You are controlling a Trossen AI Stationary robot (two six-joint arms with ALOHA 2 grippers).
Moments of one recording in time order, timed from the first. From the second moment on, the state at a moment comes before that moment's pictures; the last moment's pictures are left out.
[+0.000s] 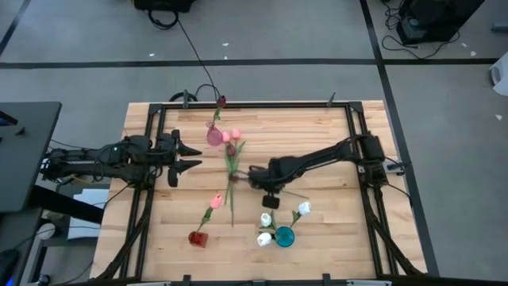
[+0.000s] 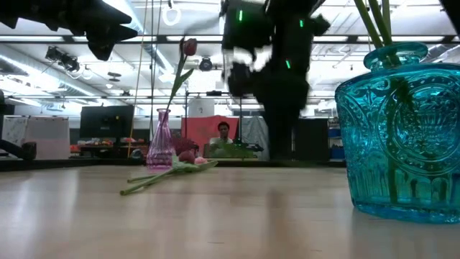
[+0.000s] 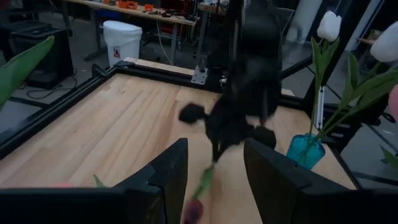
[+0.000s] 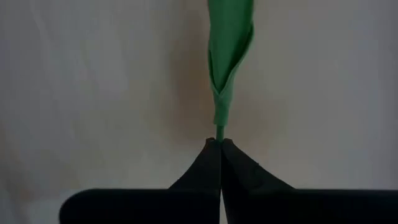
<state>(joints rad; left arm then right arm) 0.02 0.45 0.47 -0.17 -0.06 -0.19 0.09 2.00 1.42 -0.79 0.05 0.30</state>
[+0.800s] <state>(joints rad) 0.02 0.64 0.47 0.04 -0.08 -0.14 -0.02 1.79 1.42 0.09 0.03 0.04</state>
